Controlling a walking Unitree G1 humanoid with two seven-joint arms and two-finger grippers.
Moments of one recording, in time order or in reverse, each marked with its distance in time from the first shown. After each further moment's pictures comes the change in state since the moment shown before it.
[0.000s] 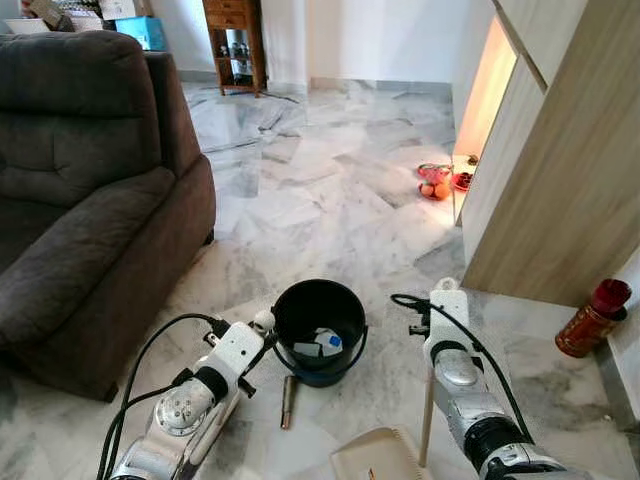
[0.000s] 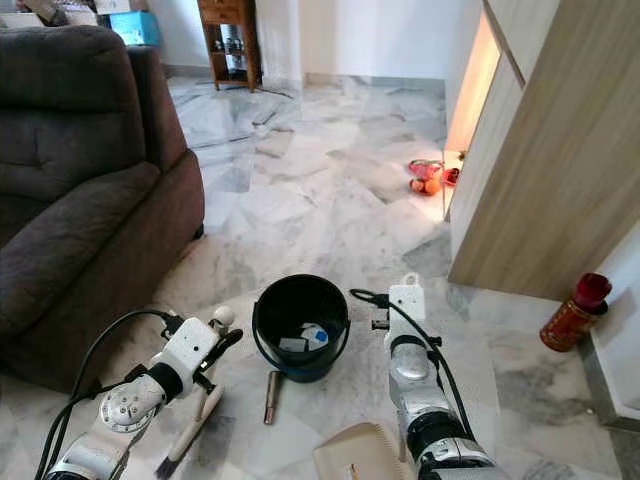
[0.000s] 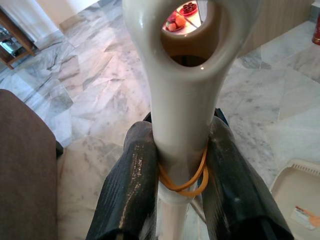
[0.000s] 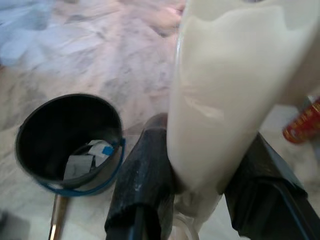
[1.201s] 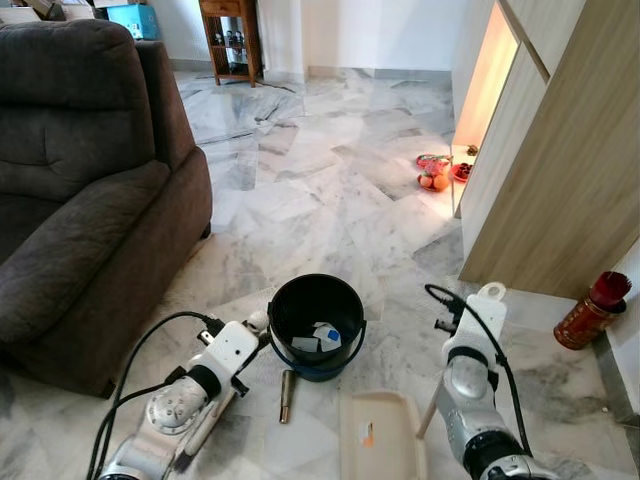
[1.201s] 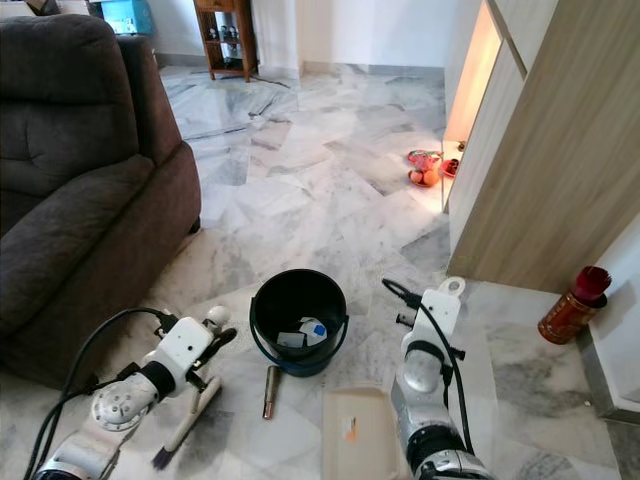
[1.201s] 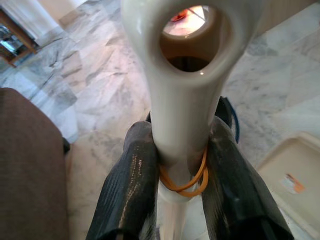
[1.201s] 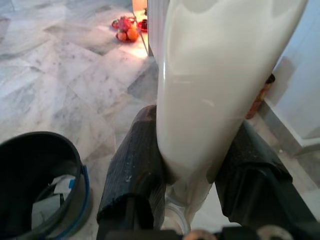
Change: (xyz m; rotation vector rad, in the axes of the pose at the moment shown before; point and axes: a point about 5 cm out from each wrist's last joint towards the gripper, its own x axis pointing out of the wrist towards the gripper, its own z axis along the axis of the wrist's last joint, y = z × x) left arm -0.007 0.014 -0.004 0.060 0.018 0.015; right arm -0.009 -0.014 -0.008 0.123 -0.103 -0.225
